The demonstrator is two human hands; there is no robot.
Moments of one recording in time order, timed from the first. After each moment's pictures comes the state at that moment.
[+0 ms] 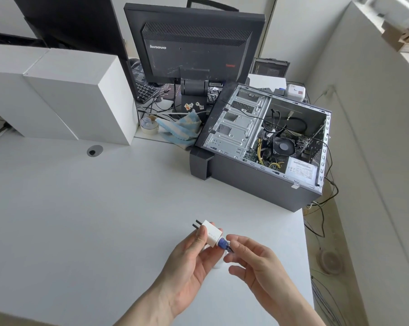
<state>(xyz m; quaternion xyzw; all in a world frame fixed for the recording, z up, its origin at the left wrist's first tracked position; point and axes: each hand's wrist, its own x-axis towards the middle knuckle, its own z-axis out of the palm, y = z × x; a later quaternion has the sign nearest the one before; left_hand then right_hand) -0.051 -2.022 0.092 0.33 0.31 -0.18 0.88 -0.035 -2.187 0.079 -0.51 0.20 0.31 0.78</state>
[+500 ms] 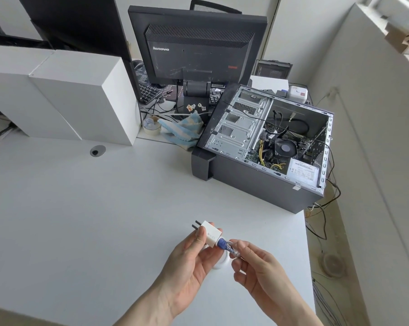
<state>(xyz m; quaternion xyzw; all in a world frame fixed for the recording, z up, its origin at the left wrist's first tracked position) -0.052 -2.020 0.092 0.32 0.32 -0.16 0.88 -0.038 -2.190 0.068 -0.48 0.21 0.32 0.79</state>
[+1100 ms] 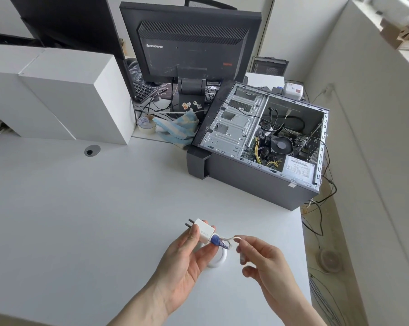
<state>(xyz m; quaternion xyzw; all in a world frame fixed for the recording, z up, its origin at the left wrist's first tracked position) -0.048 -2.022 0.086 0.32 0.34 -0.15 0.87 -0.034 -2.205 0.062 -0.62 0.21 0.23 0.72</state>
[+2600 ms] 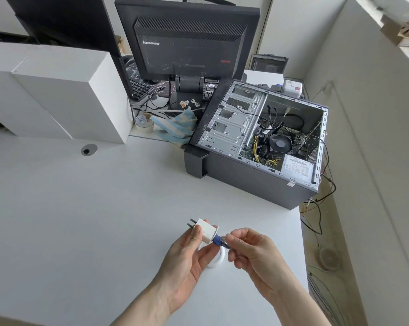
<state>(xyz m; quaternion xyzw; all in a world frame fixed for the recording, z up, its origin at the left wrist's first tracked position) -0.042 -2.029 0.073 0.34 0.32 -0.15 0.87 -0.015 -2.192 0.082 -0.58 0.21 0.29 0.73</state>
